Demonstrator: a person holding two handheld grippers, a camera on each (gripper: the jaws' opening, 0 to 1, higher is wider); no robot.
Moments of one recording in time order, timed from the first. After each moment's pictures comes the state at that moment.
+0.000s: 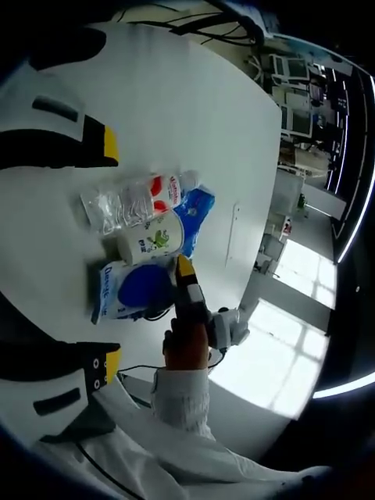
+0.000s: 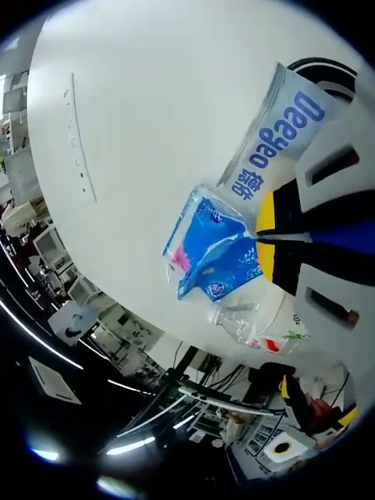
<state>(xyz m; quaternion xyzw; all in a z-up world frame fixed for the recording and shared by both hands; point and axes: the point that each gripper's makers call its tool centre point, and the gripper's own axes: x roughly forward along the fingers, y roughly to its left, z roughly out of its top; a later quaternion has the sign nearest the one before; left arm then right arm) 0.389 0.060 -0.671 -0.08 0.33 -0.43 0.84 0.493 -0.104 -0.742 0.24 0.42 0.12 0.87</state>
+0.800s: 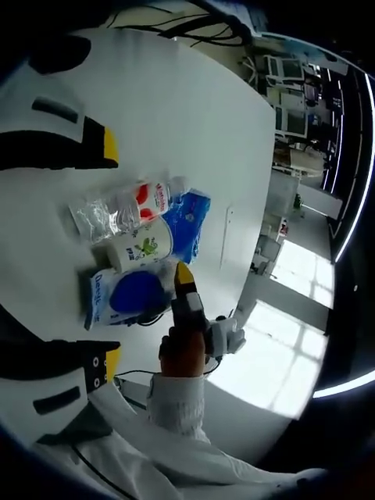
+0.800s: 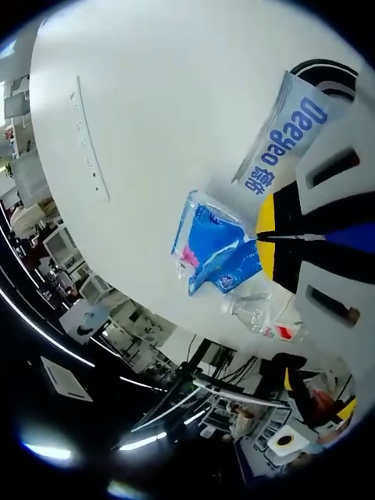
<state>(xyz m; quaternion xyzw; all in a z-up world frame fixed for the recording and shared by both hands) 0.406 0.060 -0.662 -0.07 0.31 -0.43 0.84 0.501 -0.106 -0.723 0.27 0.39 0.12 0.87</state>
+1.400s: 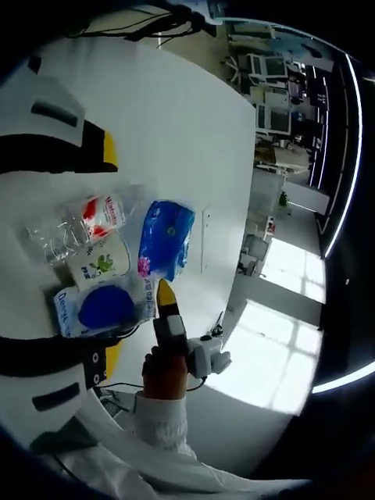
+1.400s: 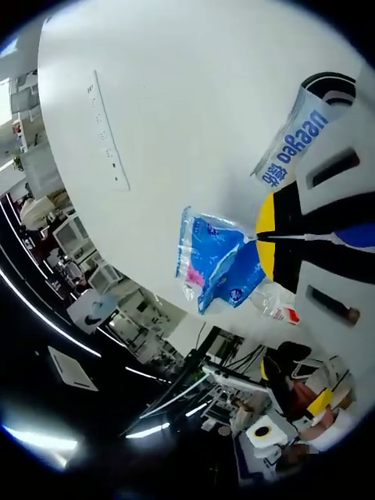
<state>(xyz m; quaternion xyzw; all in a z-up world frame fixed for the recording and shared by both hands) 0.461 0.040 -0.635 -0.06 0.27 -0.43 0.86 0.506 -0.112 -0.689 0.27 0.36 0.14 0.88</state>
